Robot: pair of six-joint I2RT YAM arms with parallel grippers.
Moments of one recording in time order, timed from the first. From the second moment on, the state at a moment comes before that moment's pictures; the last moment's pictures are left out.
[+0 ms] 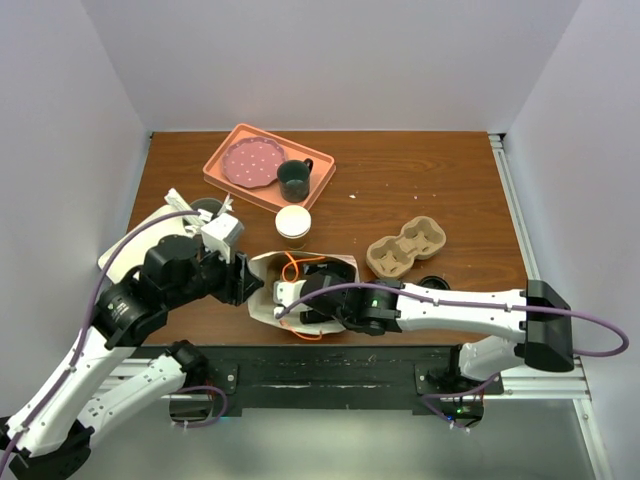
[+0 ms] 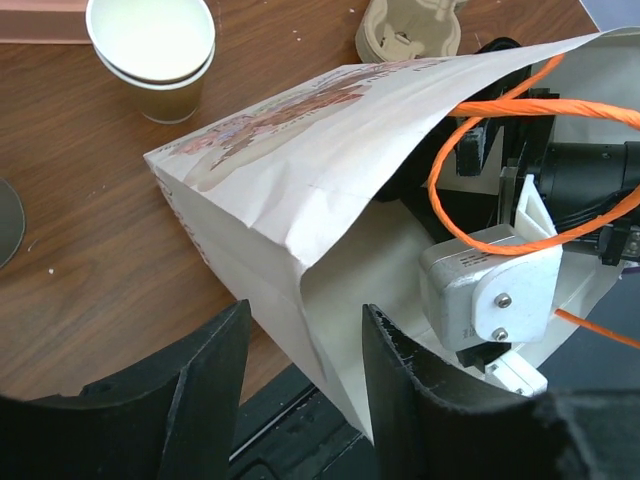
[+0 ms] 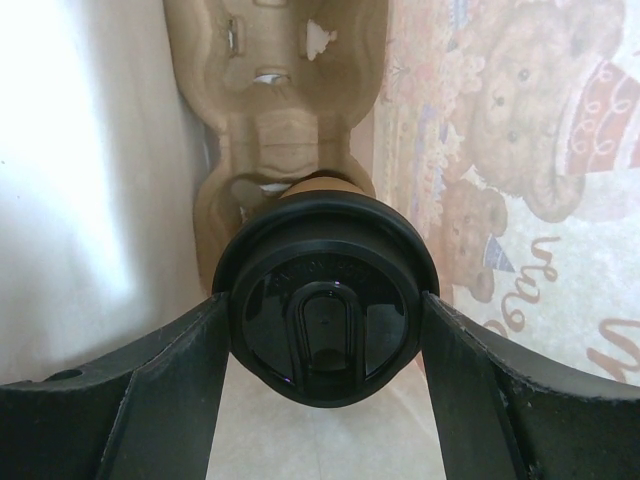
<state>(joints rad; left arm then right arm) -0.67 0.66 0.98 -0.86 0.12 -0.28 1.31 1.41 1.05 -0.51 0.53 -0.53</state>
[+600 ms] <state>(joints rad) -0.67 0.72 1.02 -0.87 0.13 -0.32 1.33 1.36 1.00 -0.47 0.56 -0.55</state>
